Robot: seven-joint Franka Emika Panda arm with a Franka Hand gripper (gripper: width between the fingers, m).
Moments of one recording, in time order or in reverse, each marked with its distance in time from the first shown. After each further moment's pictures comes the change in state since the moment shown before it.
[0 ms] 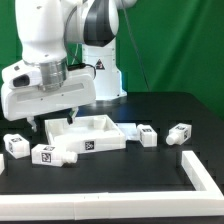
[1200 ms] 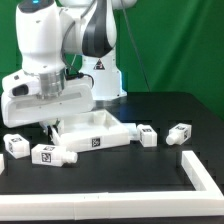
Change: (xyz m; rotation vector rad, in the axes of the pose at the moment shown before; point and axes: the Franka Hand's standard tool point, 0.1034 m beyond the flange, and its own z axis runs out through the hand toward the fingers) arm -0.009 -0.002 0.001 0.005 -0.001 0.079
